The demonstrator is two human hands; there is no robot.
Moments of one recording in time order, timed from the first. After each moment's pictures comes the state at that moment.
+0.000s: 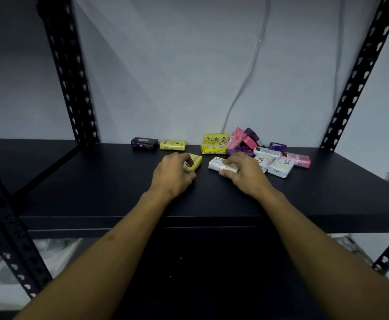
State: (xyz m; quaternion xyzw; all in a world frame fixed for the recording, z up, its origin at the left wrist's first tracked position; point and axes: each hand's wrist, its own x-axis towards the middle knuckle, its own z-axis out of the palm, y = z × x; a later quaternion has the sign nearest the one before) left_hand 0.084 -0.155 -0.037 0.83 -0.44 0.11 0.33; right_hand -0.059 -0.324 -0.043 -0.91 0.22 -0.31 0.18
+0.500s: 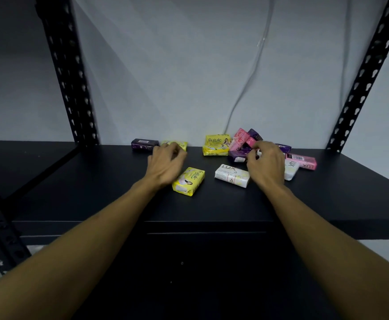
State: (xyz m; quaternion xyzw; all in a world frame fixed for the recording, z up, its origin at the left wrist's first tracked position) left_hand 0.131 -0.172 -0.035 0.81 -0.42 0.04 0.41; right_hand -0.052 -0.362 -0.040 -0.80 0.34 -0.48 0.12
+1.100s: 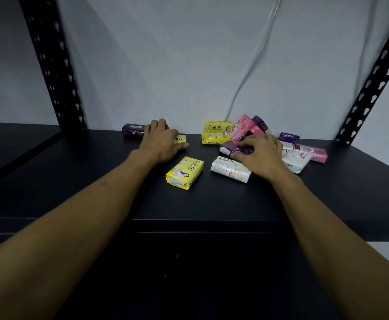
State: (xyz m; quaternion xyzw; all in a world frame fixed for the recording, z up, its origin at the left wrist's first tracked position) left_hand 0.194 -0.221 -0.039 0.86 -0.46 0.17 0.11; right_hand -0.040 -0.372 -0.037 -0.90 0.33 -0.28 0.08
